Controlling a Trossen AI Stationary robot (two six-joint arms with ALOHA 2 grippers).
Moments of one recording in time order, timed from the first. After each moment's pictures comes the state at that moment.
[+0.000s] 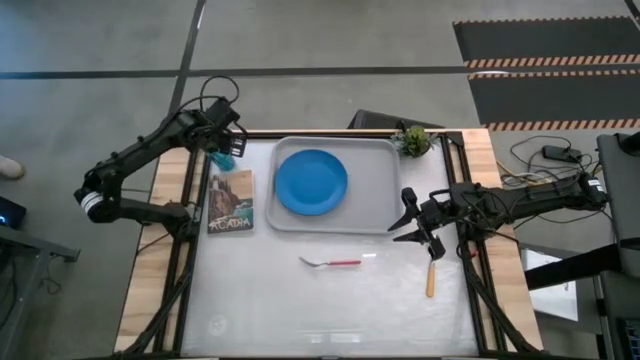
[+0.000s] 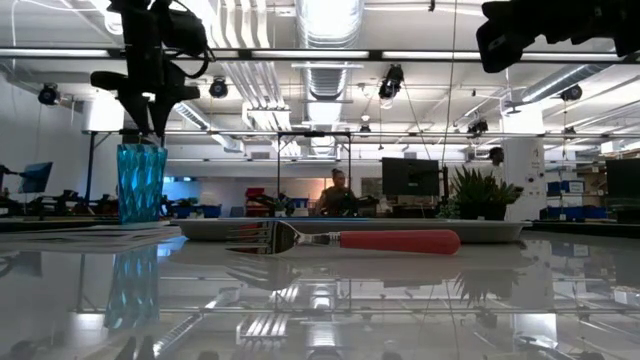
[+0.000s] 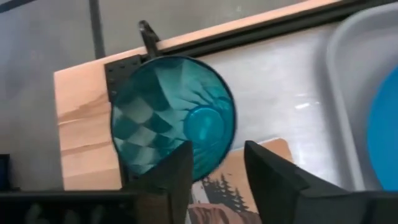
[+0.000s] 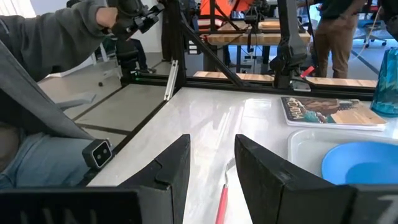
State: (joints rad) left arm 0.79 1.21 1.16 -1.15 -0.40 -0.49; right arm 0.09 0.72 0.40 0.18 -0.30 0.03
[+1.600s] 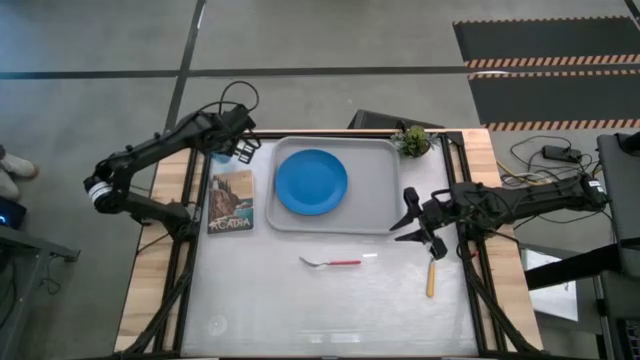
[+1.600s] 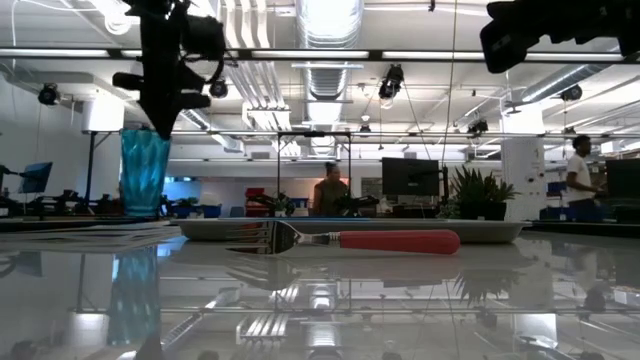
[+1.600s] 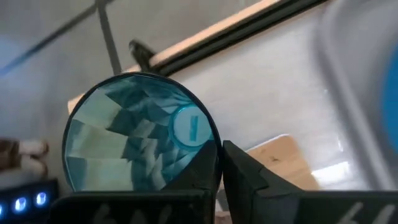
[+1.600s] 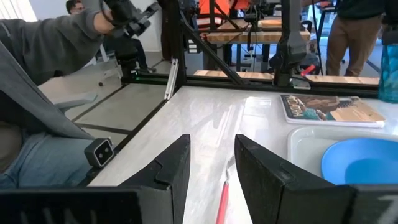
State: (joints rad) left arm 0.68 1.30 1.19 -1.15 -0.50 -0.41; right arm 0.09 0.68 0.40 0.15 -0.30 0.04
